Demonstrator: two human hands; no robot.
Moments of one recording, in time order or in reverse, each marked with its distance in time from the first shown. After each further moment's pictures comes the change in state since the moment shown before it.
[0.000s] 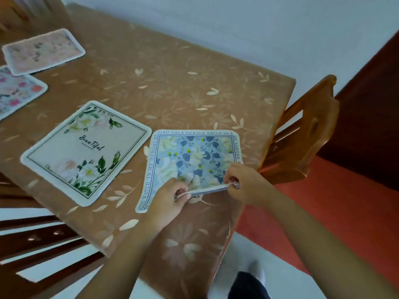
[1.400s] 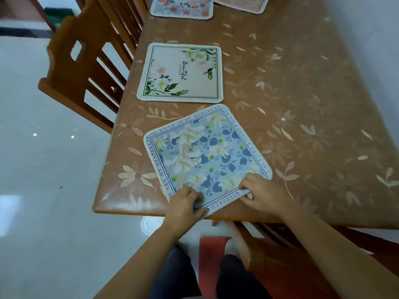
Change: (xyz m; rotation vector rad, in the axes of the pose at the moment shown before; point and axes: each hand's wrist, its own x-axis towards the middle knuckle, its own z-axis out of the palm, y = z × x) left_hand 0.026 0.104 0.191 0.133 0.577 -0.844; right_hand 0.149 0.134 -0.044 -0.464 -0.679 -0.956
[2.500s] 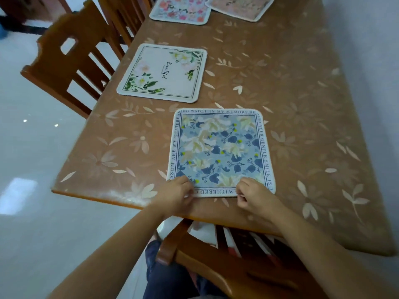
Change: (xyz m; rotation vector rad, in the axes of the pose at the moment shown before) left_hand 0.045 0.093 0.051 0.228 -0.019 0.122; right_hand -0.050 0.111 -0.011 0.054 0.156 -0.189
